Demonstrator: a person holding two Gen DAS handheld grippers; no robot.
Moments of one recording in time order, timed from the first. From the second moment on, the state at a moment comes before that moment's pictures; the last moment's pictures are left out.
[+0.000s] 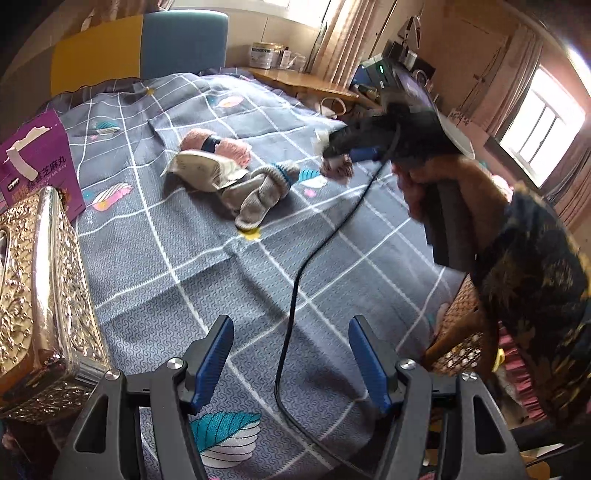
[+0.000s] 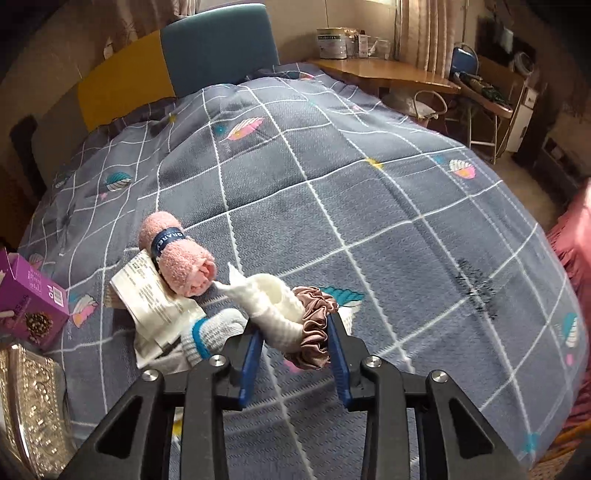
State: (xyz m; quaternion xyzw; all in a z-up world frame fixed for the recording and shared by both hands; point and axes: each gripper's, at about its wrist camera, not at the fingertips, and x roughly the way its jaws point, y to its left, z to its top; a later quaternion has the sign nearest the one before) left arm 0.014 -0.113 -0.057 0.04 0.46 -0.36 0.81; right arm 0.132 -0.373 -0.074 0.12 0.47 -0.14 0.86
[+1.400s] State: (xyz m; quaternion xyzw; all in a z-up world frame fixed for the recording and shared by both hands) left arm 0.153 -0.297 -0.127 0.32 0.39 -0.33 0.80; right arm 0.111 -0.405 -0.101 0.19 0.50 -0.17 0.83
